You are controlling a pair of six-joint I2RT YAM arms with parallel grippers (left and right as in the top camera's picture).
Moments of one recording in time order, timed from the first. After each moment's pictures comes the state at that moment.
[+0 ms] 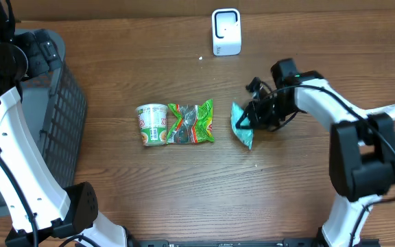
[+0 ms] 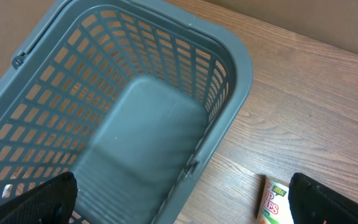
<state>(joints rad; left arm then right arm) 0.25 1.81 2.60 -1.69 -0.24 -0.15 0.23 2.03 1.34 -0.85 -0.75 -0.01</state>
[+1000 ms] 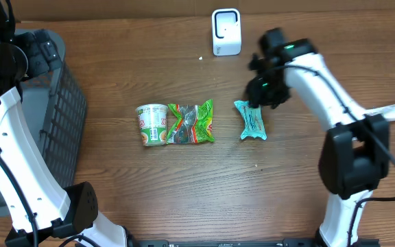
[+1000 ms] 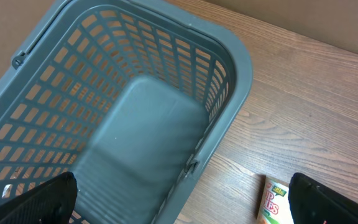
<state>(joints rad) 0.25 1.81 2.60 -1.69 -0.24 -0.15 0.32 2.07 1.74 -1.16 -0.15 0.05</state>
